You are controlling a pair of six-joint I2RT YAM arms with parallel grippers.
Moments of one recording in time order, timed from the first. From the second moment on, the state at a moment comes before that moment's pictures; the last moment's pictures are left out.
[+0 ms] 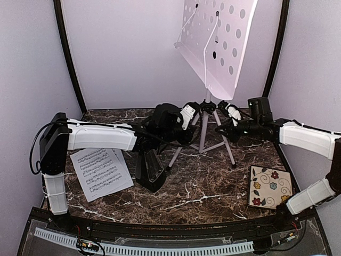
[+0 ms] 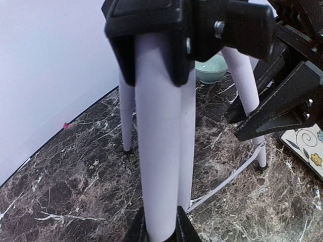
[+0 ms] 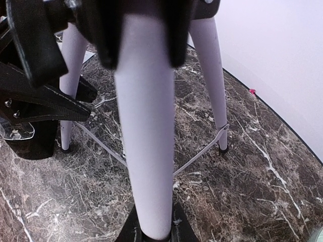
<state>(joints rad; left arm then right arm) -0.98 1.95 1.47 0.11 -0.19 0.07 0.41 1.36 0.91 -0.12 -0.40 -0.33</state>
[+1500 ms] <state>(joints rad) -0.69 2.50 2.11 0.11 0.64 0.35 0.32 1.37 0.94 -0.13 -0.45 -0.37</state>
